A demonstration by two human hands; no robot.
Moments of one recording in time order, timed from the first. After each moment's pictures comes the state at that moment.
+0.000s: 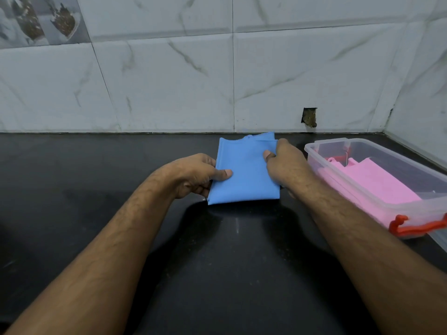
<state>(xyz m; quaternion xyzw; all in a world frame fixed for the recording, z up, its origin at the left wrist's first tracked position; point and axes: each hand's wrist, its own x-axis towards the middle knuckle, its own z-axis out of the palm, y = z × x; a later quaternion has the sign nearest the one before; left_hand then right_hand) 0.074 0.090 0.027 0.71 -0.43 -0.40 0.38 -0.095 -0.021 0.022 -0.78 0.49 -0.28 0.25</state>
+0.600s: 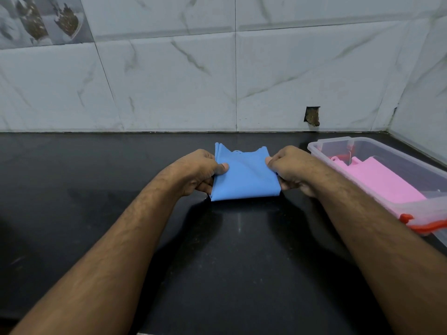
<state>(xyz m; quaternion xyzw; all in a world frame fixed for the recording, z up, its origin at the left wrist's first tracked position) 0.075 0.086 0.027 0.73 -0.38 -0.37 0.42 -0.104 -0.026 0.025 -0.74 0.47 -0.20 0.43</state>
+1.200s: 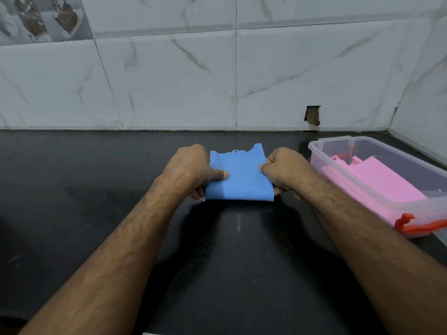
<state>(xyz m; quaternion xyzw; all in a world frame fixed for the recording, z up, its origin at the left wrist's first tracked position) 0.071 0.098 0.036 0.87 -0.44 -0.12 0.20 -0.091 -0.018 0.021 -0.80 0.51 -0.18 0.28</state>
